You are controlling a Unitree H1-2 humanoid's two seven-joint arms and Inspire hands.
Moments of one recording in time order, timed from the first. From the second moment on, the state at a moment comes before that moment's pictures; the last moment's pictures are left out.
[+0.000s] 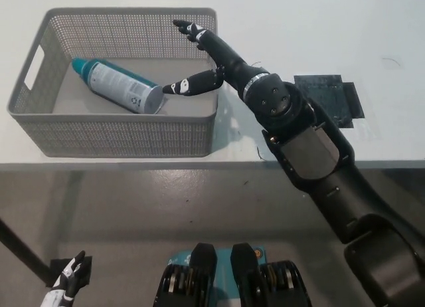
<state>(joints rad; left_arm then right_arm) 0.31 0.20 0.05 -0.19 0.05 -0.08 -0.09 -1.06 0.00 0.30 0.71 -0.17 0.18 0.14</state>
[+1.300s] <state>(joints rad) 0.32 0.21 0.11 -0.17 0.04 -0.08 -0.10 -0.01 -0.32 0.01 -0.33 -0.12 0.09 0.16</state>
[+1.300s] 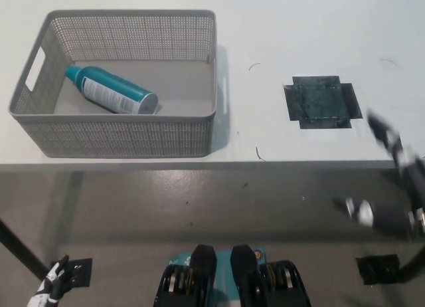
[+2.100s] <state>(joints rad) 0.33 0.18 0.18 -0.17 0.03 -0.13 -0.08 0.20 -0.30 0.01 0.09 -0.05 -0.18 0.17</state>
